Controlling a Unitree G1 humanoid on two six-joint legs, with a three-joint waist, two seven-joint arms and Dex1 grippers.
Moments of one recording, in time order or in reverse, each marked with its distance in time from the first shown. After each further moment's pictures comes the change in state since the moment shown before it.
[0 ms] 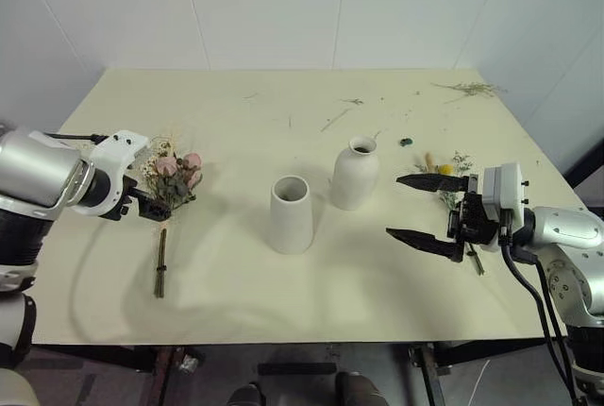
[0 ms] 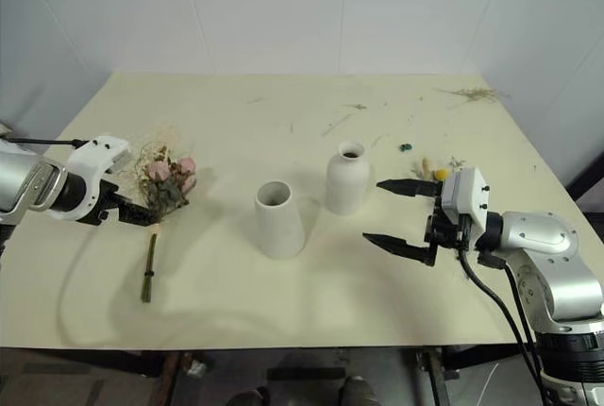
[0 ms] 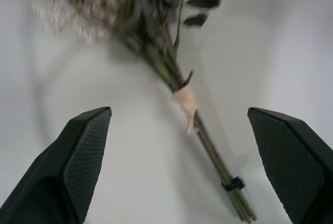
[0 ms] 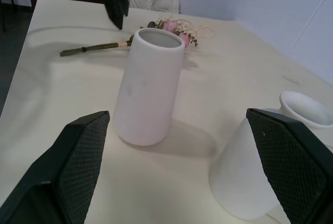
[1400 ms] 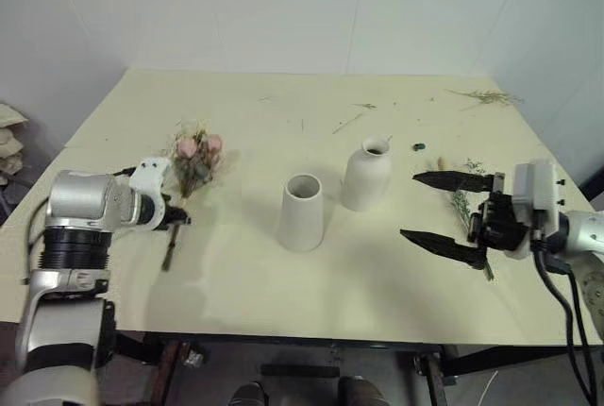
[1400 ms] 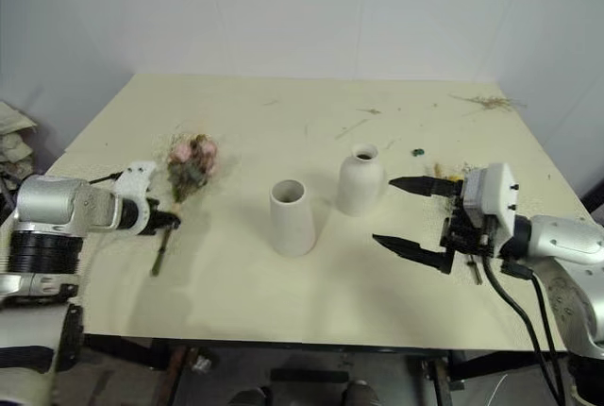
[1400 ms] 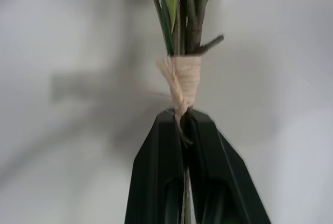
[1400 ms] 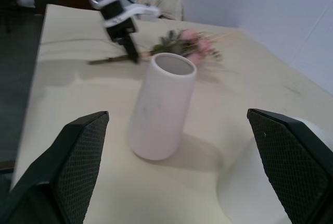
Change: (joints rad) left arm 0.062 -0.443 0.410 0.305 0.013 -0.339 0.290; right arm 0.114 -0.128 -0.164 -0.219 0.178 0.185 -0.069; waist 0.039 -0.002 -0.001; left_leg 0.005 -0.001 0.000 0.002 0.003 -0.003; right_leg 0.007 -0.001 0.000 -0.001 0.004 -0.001
